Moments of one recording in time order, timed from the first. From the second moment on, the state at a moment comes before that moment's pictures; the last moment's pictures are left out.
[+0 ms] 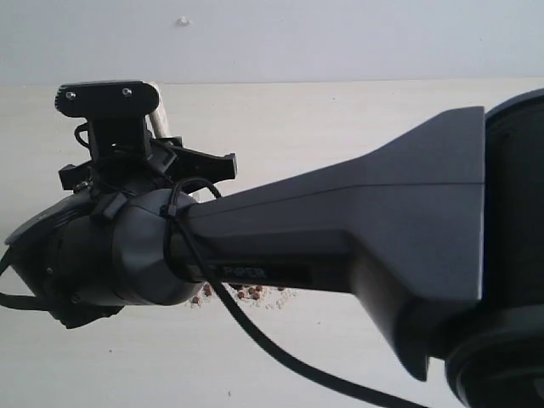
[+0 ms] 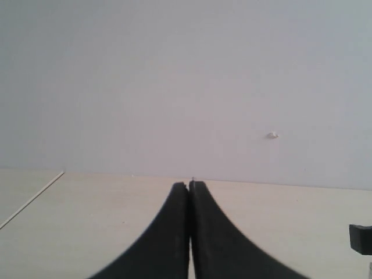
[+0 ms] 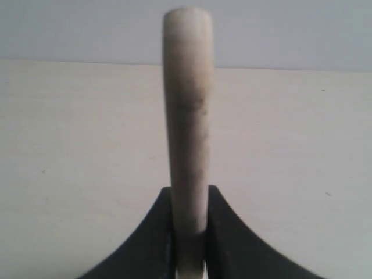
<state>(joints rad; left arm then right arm) -0.08 0.02 0.00 -1.32 -0.10 1.25 1.20 2.27 -1.64 -1.37 1.11 1.94</state>
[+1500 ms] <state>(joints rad) -0.08 0.02 0.00 -1.32 -0.10 1.25 0.62 2.01 -1.08 -1.35 -0.73 1.14</state>
